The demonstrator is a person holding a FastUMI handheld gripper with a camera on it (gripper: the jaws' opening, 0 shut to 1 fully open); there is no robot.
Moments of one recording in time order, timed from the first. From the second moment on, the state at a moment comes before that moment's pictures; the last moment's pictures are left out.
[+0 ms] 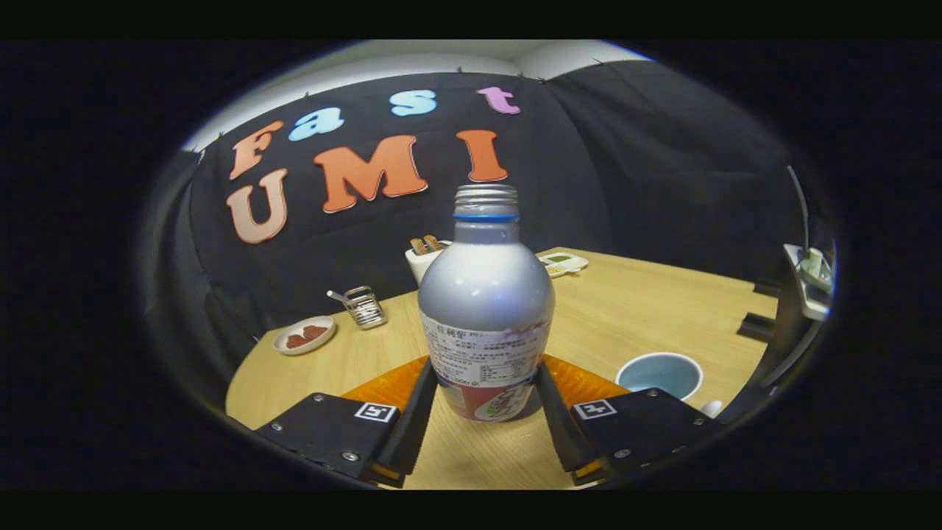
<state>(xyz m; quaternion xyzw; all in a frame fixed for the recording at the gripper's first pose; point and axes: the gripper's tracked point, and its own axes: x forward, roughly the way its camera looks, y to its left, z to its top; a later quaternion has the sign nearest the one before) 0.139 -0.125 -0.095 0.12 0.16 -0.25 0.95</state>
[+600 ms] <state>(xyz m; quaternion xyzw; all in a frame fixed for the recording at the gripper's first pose) 0.177 -0.127 -0.150 0.03 0.20 -0.24 0.95</state>
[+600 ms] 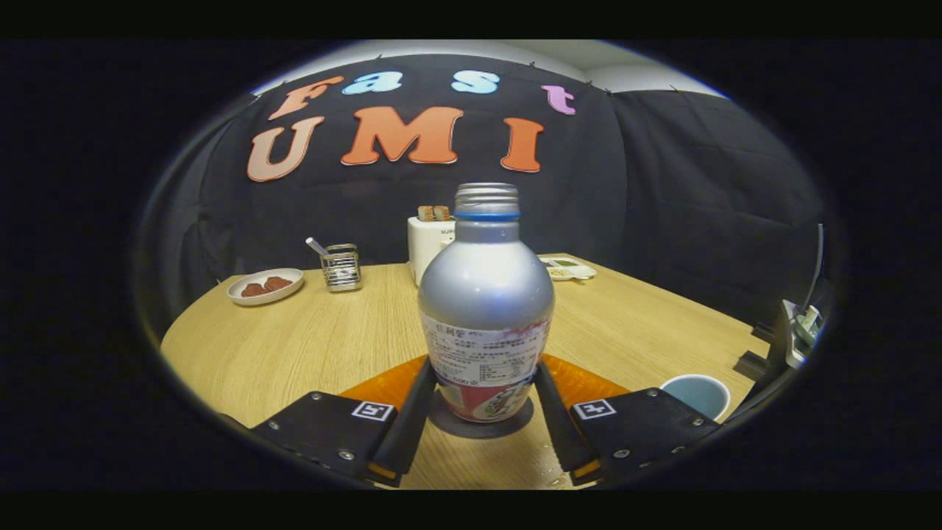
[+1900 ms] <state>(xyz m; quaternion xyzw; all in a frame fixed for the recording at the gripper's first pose) 0.097 -0.042 -0.089 0.01 0.18 -0.17 0.97</state>
